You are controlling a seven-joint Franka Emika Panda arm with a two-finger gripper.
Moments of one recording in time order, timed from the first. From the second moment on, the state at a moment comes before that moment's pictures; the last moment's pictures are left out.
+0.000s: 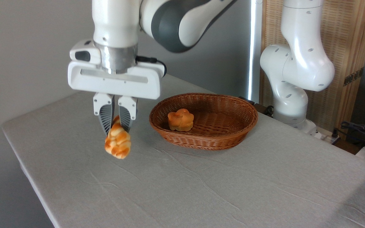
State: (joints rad) arm -0.12 -0.03 0.01 -1.88 -0.17 2.04 -0.08
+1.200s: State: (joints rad) arm -0.31 -0.45 0.01 -2.36 -0.03 1.60 0.74
